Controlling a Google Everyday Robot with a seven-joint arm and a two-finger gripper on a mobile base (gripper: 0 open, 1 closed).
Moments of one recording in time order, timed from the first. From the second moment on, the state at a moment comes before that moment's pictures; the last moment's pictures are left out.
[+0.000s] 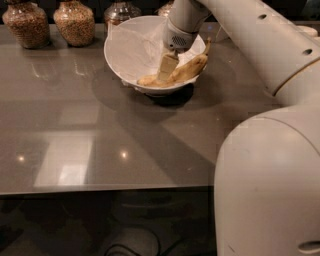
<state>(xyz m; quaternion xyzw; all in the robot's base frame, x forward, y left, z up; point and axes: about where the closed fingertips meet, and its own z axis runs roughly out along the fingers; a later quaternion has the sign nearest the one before) 0.707 -0.021 0.885 -0.65 0.74 0.04 0.19</state>
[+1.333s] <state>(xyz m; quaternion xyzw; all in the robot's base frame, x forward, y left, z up) 0.708 -0.048 0.855 -0.64 0.76 0.02 0.13</state>
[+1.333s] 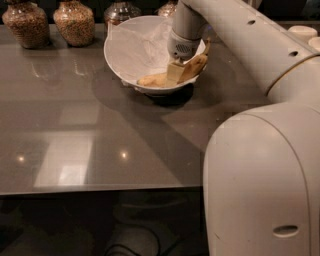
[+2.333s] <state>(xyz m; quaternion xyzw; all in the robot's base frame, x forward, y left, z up) 0.705 -0.049 0.880 -0.66 0.74 -0.02 0.15</state>
